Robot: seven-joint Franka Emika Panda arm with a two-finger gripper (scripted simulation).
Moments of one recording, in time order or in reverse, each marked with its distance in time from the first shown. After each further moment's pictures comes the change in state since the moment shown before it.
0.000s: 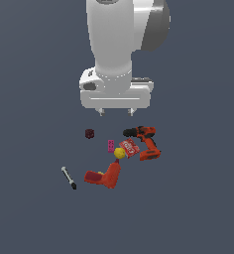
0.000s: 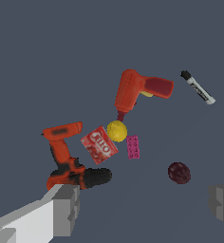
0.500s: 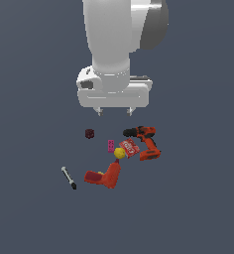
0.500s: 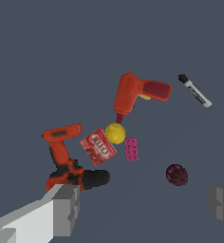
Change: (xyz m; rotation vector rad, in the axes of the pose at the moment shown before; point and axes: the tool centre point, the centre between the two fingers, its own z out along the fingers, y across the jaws) arm 0.003 0.004 -0.005 0.002 0.014 -0.004
